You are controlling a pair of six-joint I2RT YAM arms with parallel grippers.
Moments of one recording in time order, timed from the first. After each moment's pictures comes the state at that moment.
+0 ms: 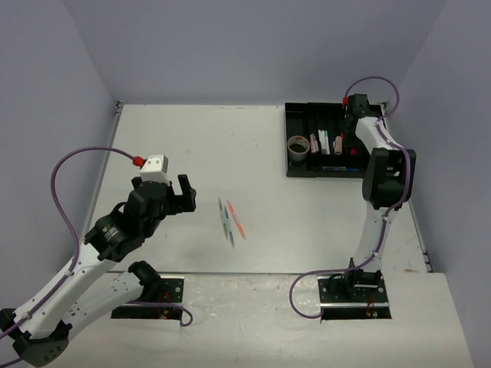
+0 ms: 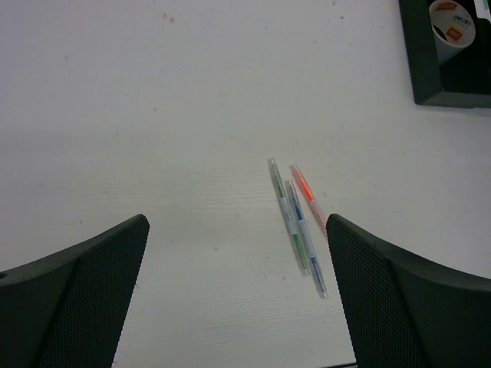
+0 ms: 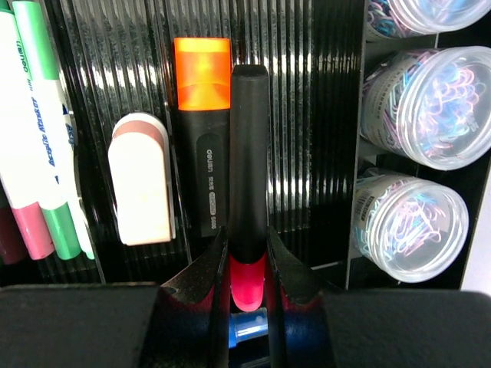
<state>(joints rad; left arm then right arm) -0.70 0.68 0.85 -0.71 -0.47 -0.51 -0.05 2.17 1.78 -0.65 0.26 -0.10</state>
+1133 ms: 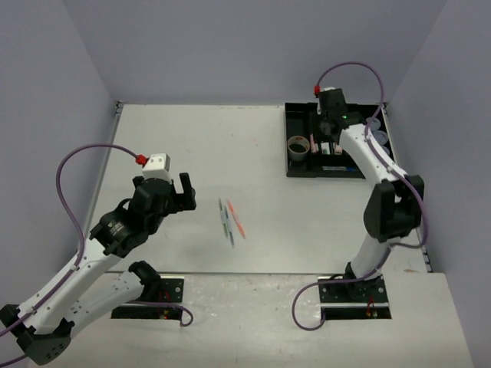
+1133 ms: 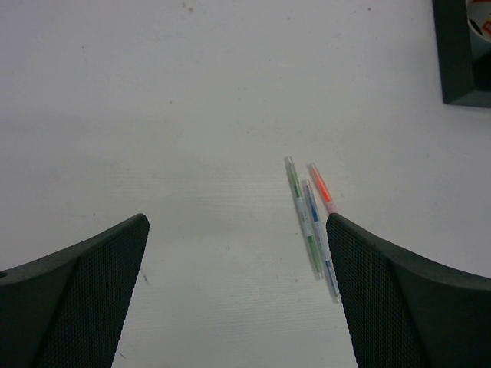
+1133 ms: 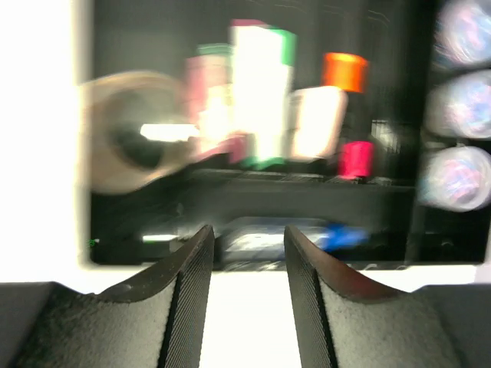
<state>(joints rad) -0.69 0.72 0.85 -0.72 -0.49 -0.51 0.17 1.86 1.64 -0.67 0.25 0.02</state>
